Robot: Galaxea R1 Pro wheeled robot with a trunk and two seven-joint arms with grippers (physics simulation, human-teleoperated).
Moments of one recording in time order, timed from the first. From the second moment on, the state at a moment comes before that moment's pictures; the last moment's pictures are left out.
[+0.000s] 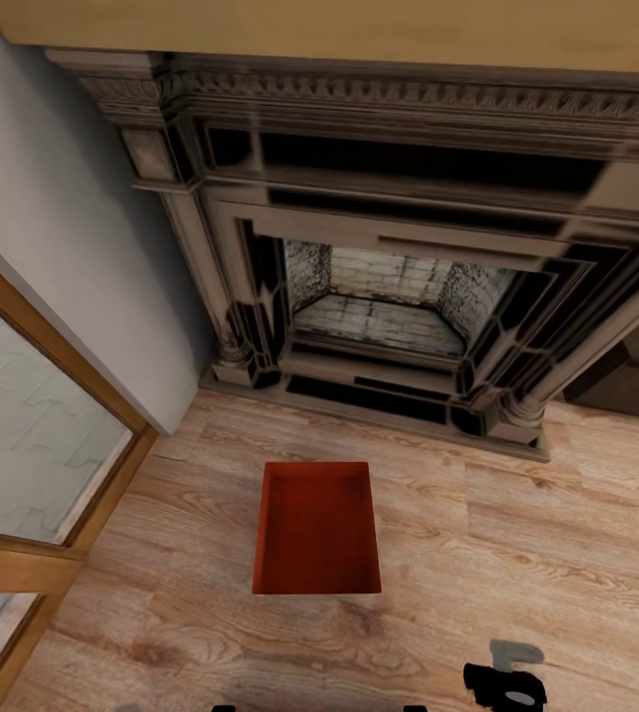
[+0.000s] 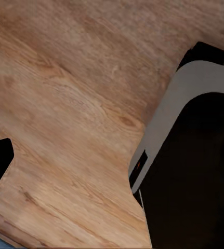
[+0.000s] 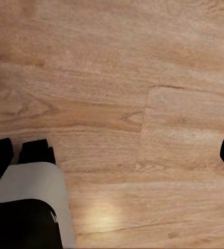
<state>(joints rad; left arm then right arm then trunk) -0.31 0.15 0.05 -0.31 0.31 0.24 0.15 -0.50 -0.07 0.00 -0.11 -0.05 -0.12 -0.23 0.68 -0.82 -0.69</state>
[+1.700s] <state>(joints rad) -0.50 -0.09 0.02 -0.30 0.15 0.07 0.28 -0.58 0.15 0.01 -0.07 0.02 -0.35 -0.24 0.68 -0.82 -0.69</state>
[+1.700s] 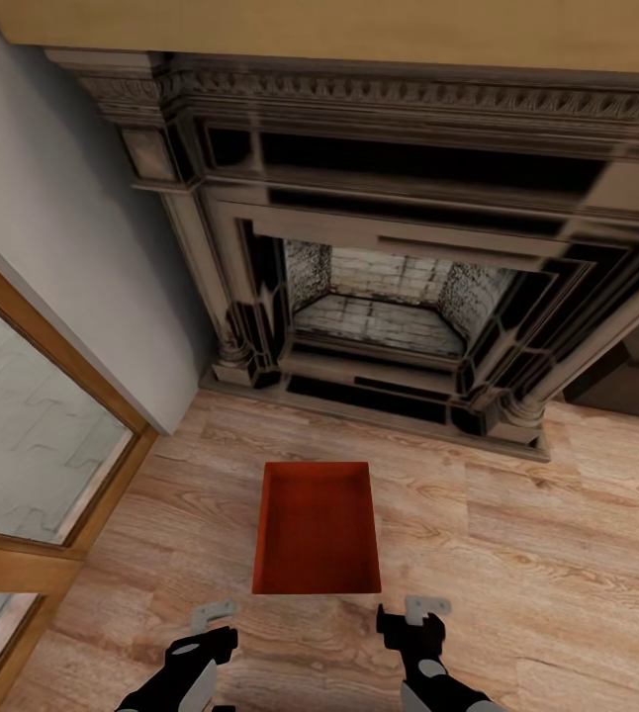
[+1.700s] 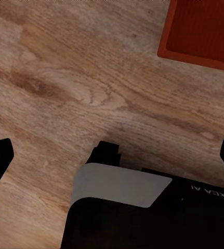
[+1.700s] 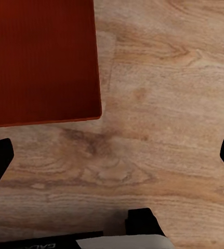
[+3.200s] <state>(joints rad) -0.50 -0.09 0.02 -0.29 0.14 -0.03 0.28 -0.58 0.15 0.00 -0.07 0.03 -0.37 -0.24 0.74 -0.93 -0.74</state>
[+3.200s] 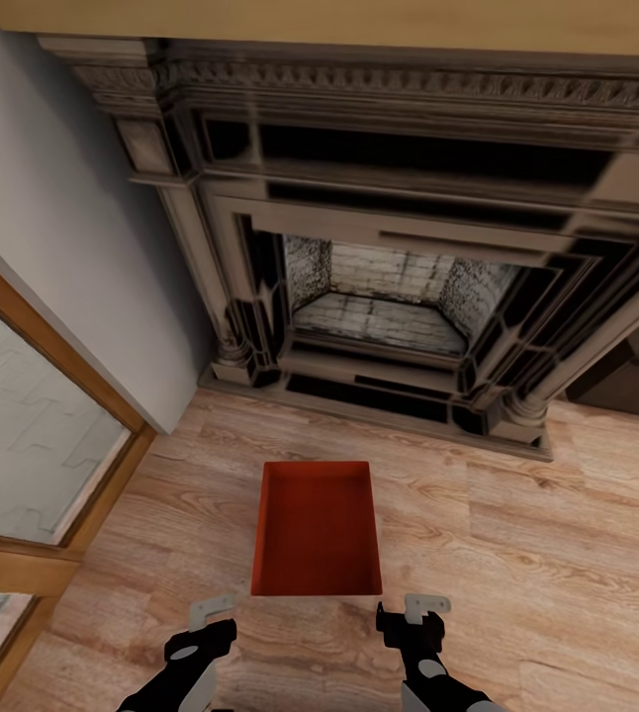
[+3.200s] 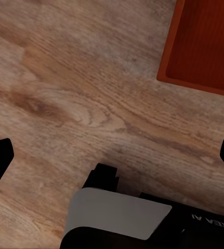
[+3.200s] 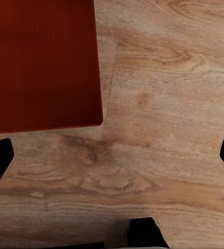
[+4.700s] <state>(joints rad) -0.50 -0.09 0.02 -0.29 0.15 -0.03 0.28 -0.58 0.15 0.00 -0.07 0.03 -0.40 -0.22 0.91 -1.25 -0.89</state>
